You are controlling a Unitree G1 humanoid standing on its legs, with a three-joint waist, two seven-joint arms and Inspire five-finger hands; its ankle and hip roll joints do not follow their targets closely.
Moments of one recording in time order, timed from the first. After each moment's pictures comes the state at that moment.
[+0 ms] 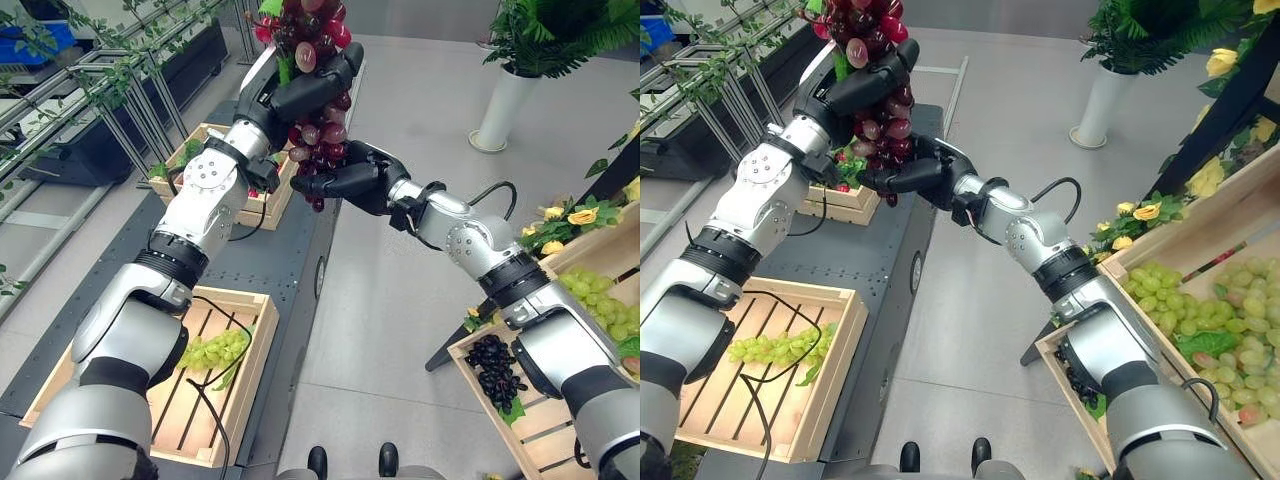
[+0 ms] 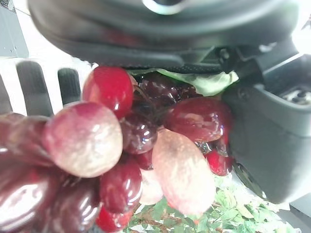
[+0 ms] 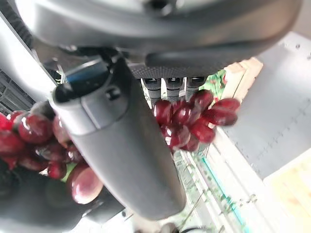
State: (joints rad) left arm -1.11 0.64 -0.57 0.65 -0.82 -0.22 -0.16; right arm -1.06 -0.40 0.54 0.51 1.12 0.30 0.13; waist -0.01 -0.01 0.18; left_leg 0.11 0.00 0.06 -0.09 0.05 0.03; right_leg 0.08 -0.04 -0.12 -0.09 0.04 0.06
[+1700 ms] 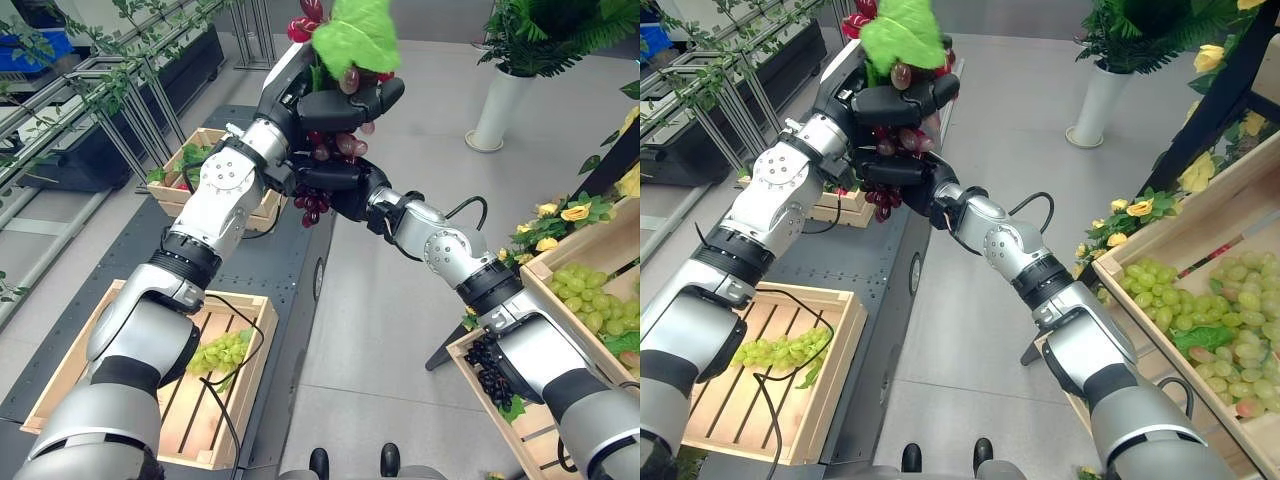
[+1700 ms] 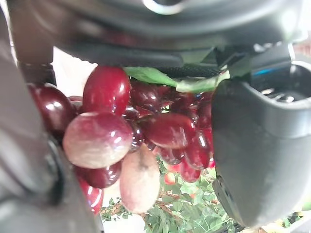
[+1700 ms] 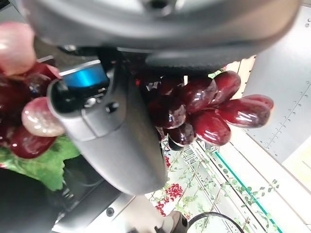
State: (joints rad) left arm -1.11 0.59 -0.54 0.61 -0.72 -0.23 -0.17; right arm -1.05 -0.31 0.54 0.52 1.18 0.26 0.02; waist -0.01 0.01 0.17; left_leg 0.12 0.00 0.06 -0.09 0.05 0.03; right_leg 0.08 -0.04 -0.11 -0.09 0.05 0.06
